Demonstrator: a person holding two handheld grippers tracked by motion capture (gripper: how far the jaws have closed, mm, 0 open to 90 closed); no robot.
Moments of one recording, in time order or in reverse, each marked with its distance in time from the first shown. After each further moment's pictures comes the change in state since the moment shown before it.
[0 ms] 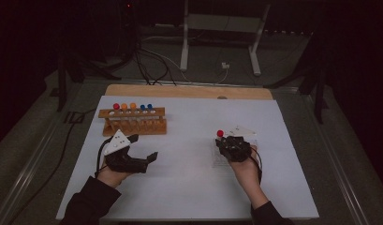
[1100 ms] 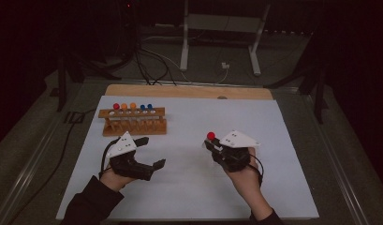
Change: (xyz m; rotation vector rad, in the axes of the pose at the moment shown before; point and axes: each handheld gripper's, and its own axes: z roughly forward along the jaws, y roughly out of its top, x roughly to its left) left arm -0.028 0.022 -0.005 -0.001 -0.152 0.065; right arm 0.053 0.025 -0.063 -0.182 0.127 -0.152
